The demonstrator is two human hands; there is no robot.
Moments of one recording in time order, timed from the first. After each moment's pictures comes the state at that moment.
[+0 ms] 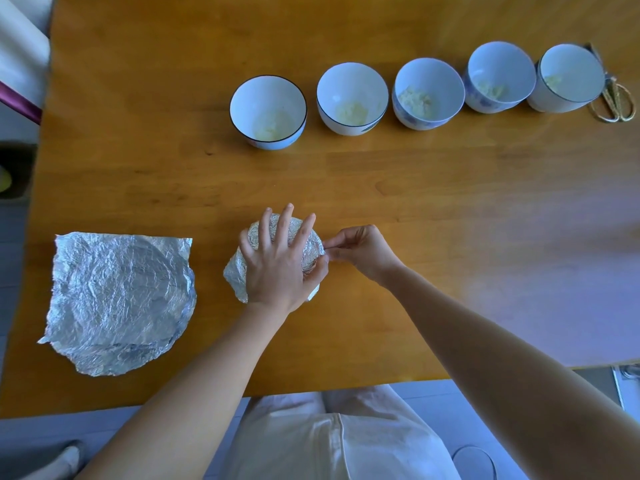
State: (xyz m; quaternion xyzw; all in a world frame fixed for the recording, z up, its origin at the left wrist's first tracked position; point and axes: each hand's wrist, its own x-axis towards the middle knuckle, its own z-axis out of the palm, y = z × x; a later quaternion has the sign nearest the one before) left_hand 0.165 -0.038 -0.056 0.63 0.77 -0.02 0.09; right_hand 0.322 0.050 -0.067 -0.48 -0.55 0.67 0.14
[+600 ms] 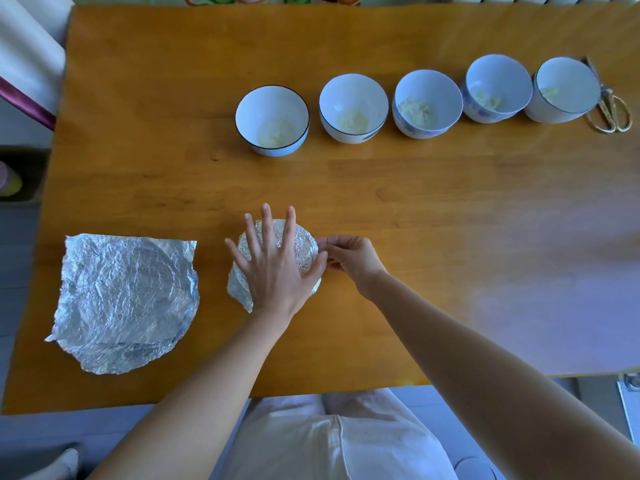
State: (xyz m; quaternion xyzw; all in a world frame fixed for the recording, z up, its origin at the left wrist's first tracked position) left_hand 0.174 -0.041 -0.057 0.53 0.84 0.04 0.12; right_hand 0.300 0.035 -0.060 -0.55 -0.42 0.70 0.15
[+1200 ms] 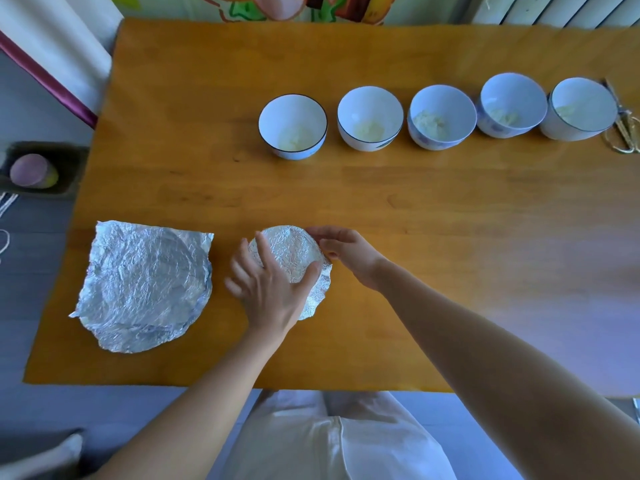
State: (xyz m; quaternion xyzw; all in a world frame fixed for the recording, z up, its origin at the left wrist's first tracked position) left_hand 0.178 -0.078 -0.042 0.38 0.90 0.08 0.17; right_hand 0.287 0.048 -0.049 -0.45 -0.51 0.73 0.07
